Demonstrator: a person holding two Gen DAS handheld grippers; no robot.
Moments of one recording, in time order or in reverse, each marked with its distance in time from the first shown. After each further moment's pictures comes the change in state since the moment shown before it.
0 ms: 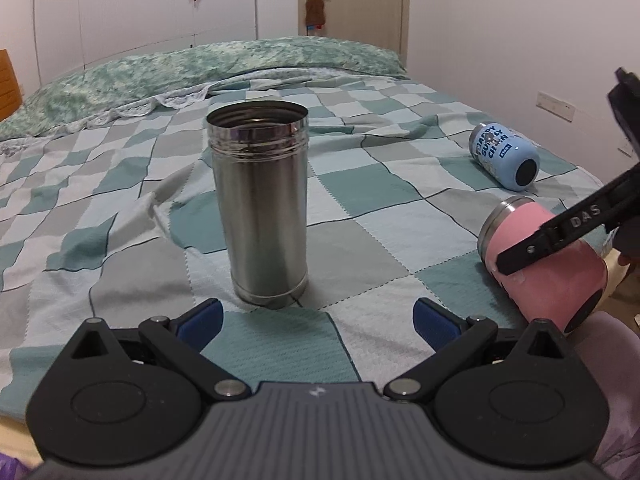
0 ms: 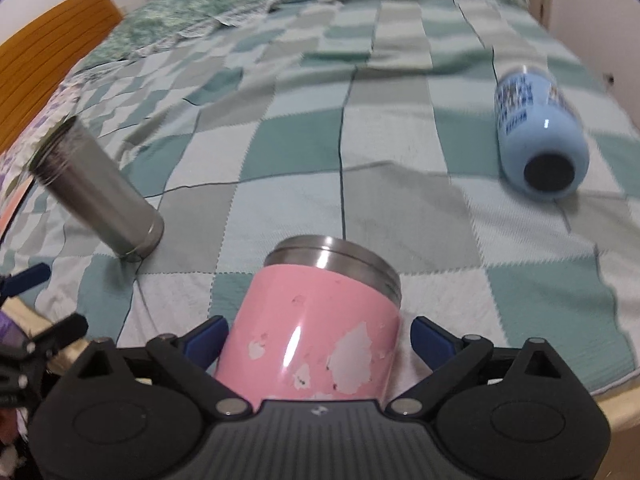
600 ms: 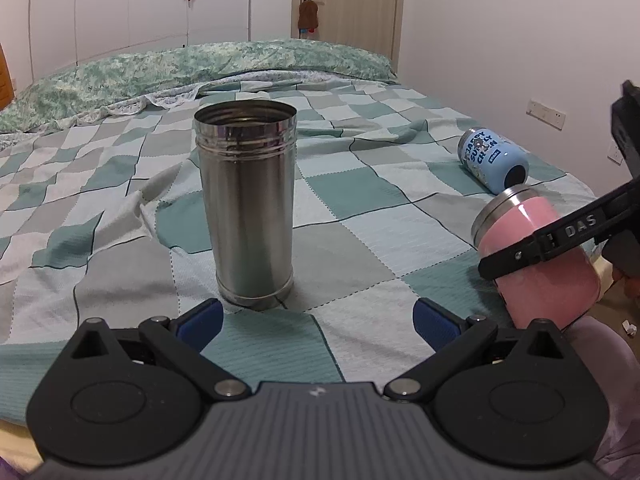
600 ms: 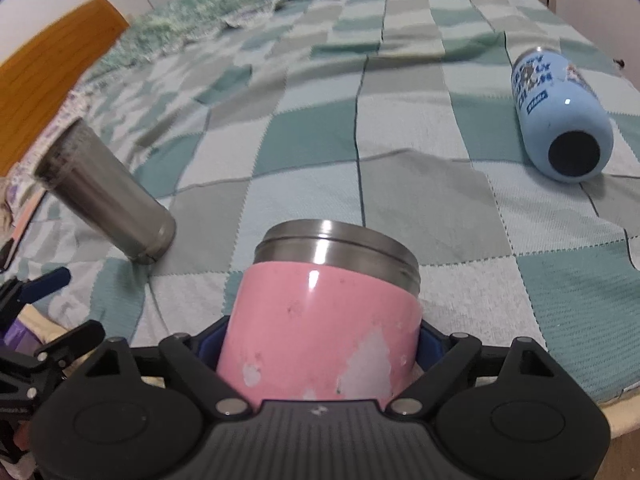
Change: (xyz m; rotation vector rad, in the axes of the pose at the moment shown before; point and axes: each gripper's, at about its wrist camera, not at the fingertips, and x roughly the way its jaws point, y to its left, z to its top) left arm -0.001 -0.001 -0.002 -0.022 -0.016 -0.038; right arm -0.005 0.002 -0.006 -0.005 -0.061 0.092
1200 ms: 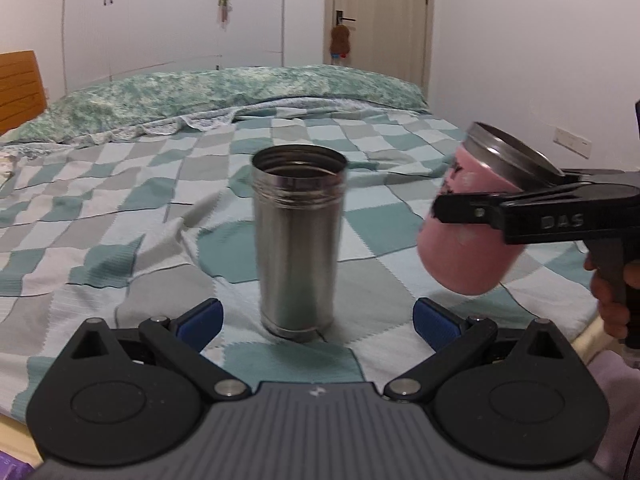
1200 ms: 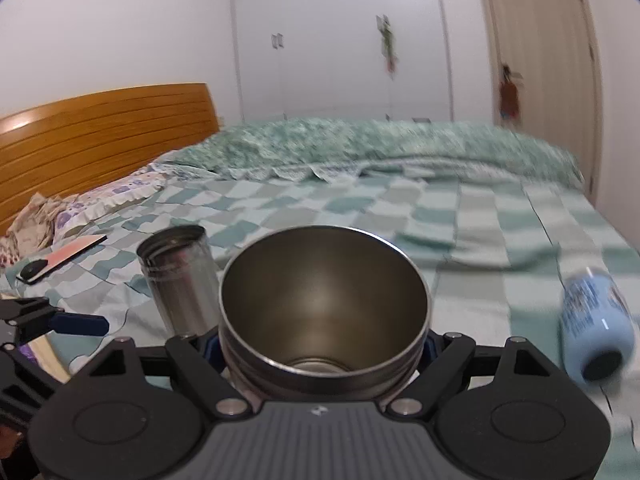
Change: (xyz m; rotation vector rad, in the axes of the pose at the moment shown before) left arm -0.012 0.016 0.012 -0.043 -0.079 0.095; right arm -0.021 0.075 0.023 -0.339 -0.496 0.034
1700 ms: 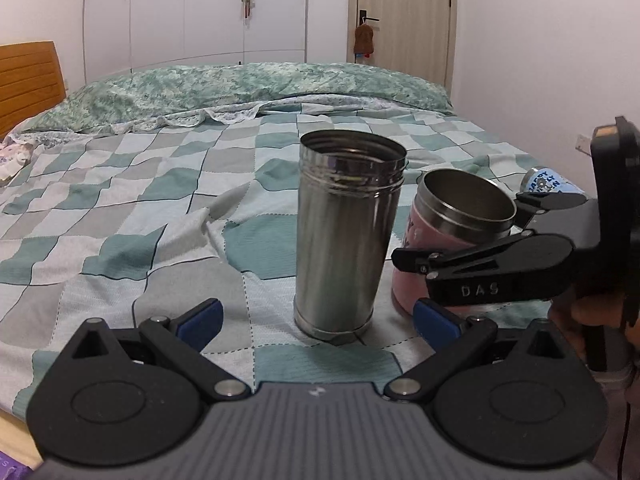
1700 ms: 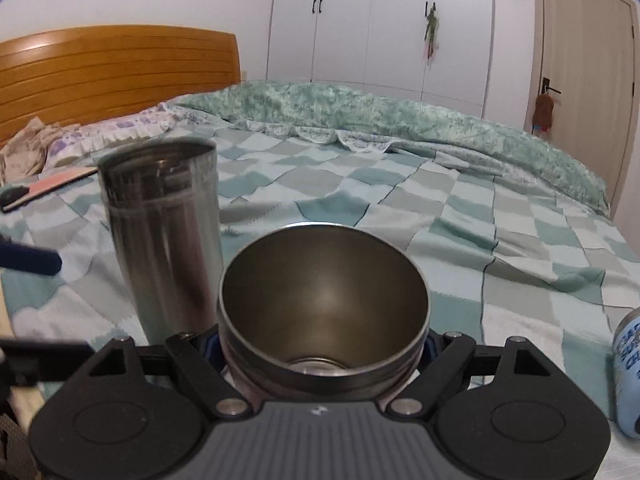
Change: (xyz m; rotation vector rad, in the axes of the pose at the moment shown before) left arm 0.017 0.018 -0.004 -0.034 0.003 0.047; right arm 0.086 0.035 -0.022 -0.146 0.096 -0.023
